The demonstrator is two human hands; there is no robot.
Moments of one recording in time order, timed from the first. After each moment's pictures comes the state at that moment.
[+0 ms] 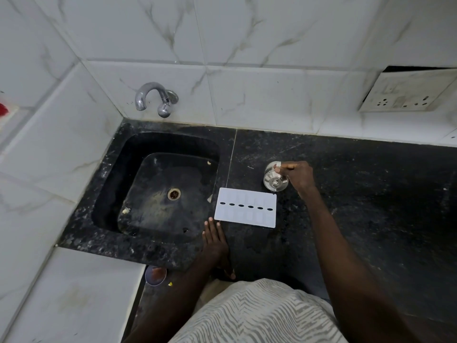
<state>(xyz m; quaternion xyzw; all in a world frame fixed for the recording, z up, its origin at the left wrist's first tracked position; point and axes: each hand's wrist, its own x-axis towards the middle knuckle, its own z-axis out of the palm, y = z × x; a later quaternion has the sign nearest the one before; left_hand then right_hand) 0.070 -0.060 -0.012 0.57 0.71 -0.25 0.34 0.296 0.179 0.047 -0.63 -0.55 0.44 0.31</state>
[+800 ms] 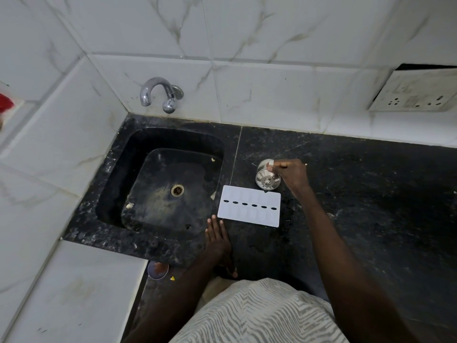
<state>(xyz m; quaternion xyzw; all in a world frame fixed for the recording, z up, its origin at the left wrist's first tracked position) 0.072 -0.057 -0.009 0.56 0.71 -0.26 0.35 0.265 0.173 0.049 -0.59 -0.59 0.45 0.31</state>
